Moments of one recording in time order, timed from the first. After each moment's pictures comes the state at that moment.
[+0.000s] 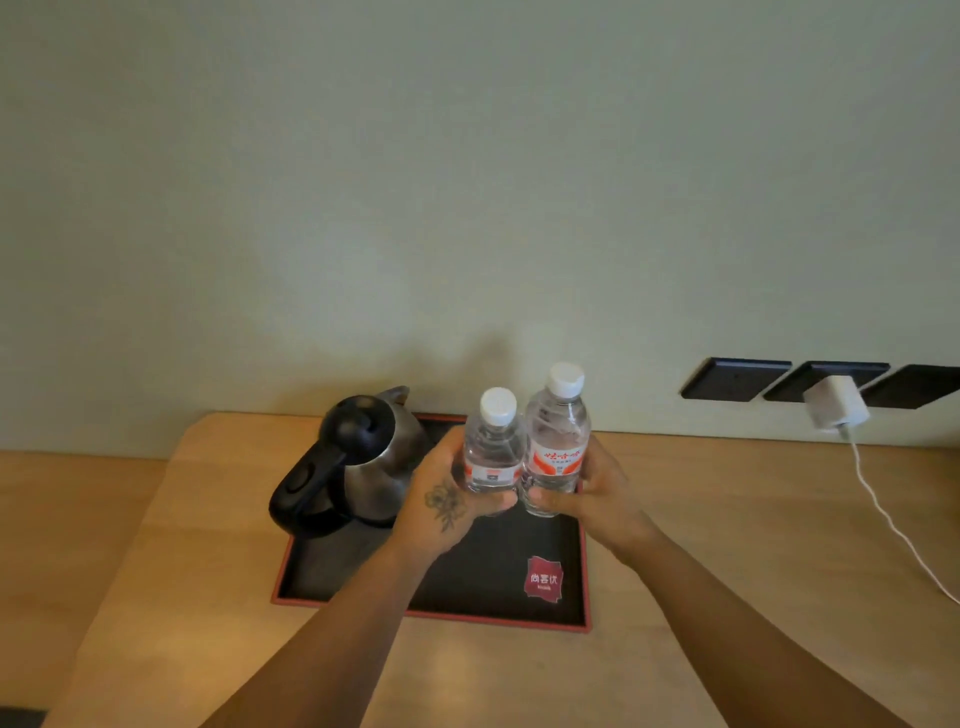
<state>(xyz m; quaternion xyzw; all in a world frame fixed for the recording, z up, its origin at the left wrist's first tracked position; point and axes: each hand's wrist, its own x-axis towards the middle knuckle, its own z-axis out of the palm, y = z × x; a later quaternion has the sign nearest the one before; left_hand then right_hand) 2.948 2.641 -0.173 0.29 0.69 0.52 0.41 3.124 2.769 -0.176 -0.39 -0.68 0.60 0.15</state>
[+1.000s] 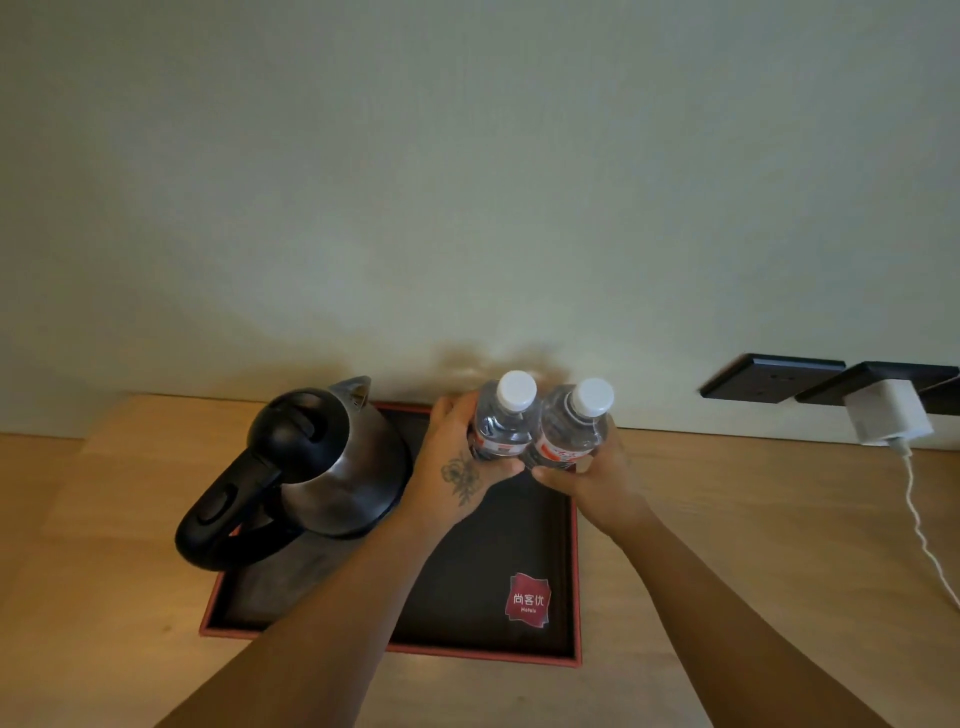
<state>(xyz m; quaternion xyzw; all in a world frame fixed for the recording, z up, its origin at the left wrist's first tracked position) 2.941 2.710 -0.222 0.35 0.73 0.47 0.35 3.109 2.818 -0.222 -0.46 -0.69 0.53 0.14</state>
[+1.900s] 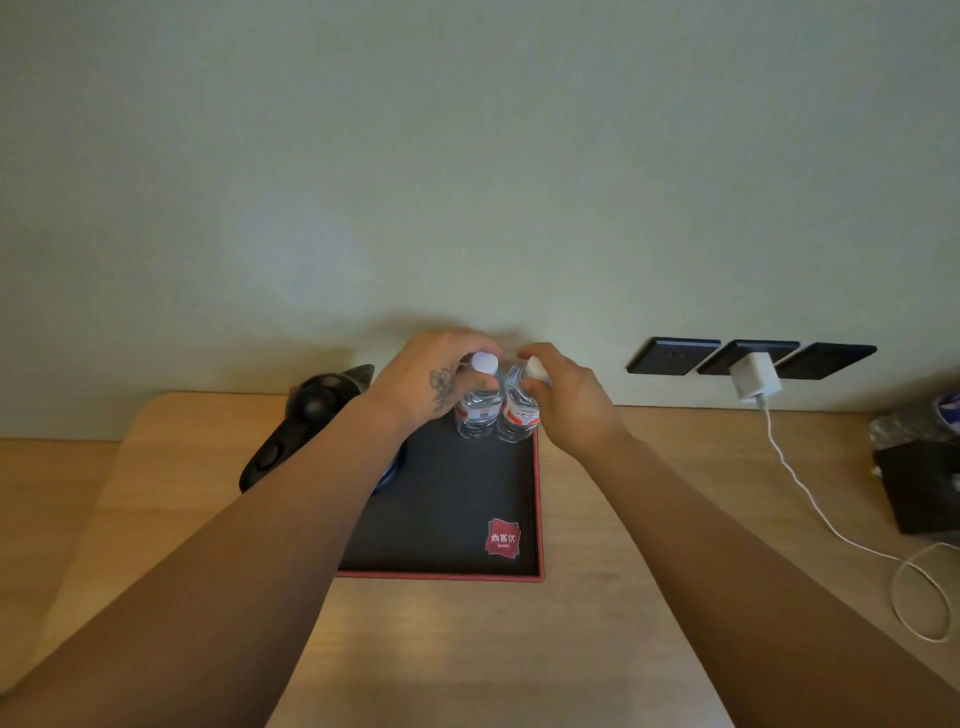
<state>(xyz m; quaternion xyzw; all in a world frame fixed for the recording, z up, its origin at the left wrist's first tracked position) 2.906 2.720 -0.089 0.59 0.71 0.29 0.26 3.100 2.809 -0.104 -0.43 -0.83 0.33 0.09</state>
